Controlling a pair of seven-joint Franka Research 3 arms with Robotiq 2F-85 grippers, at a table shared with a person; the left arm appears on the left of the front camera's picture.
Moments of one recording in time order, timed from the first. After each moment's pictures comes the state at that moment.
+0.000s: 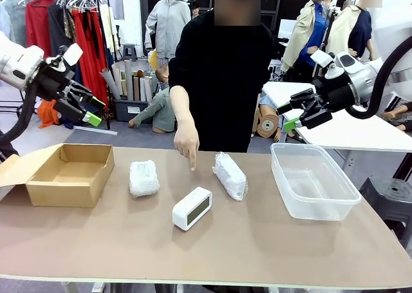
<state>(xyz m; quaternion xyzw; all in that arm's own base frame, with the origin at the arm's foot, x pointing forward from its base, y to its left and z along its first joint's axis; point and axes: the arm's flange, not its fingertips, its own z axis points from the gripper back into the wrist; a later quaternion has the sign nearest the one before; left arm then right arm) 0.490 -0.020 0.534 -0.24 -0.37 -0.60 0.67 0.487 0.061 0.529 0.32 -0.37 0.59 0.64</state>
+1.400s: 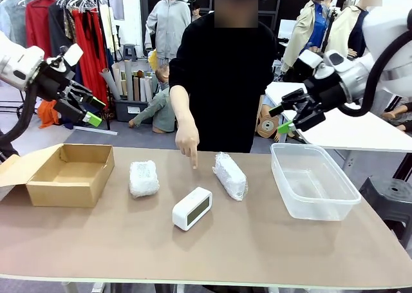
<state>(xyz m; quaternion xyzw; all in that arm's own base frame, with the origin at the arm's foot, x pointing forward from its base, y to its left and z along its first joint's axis) 0.490 -0.020 0.534 -0.24 -0.37 -0.60 0.67 0.475 0.098 0.537 0.31 -0.33 0.63 0.63</state>
